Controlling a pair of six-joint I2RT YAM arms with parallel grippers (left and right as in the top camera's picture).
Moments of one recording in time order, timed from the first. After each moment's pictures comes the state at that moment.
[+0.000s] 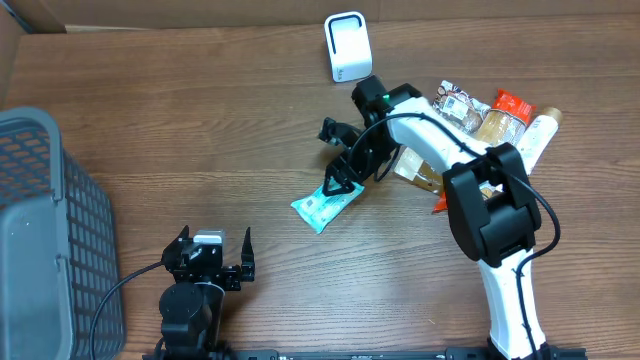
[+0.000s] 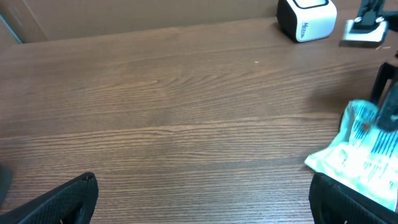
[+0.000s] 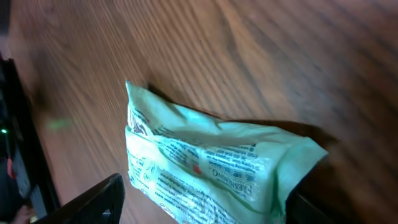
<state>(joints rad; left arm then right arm) -0.04 0.01 0.14 -0.46 -0.06 0.06 0.48 2.31 1.77 -1.03 -0.69 -0.38</state>
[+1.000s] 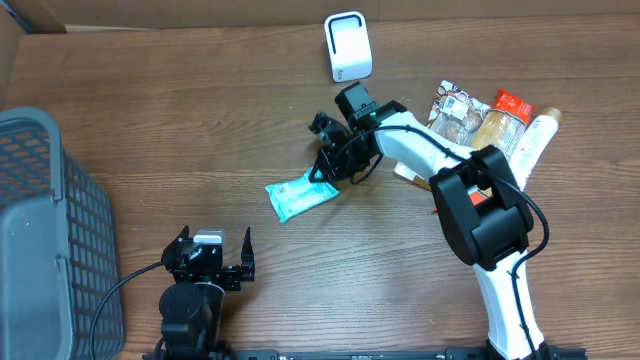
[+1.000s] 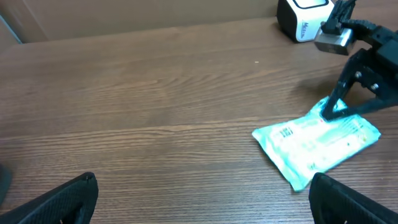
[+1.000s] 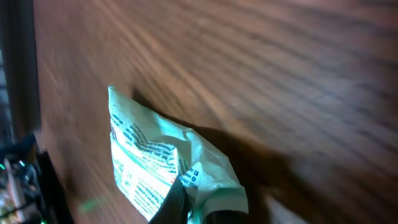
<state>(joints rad) -0.04 0.01 0.14 -0.46 -0.06 0.06 0.51 2.31 1.69 -0.69 -0.72 0.09</state>
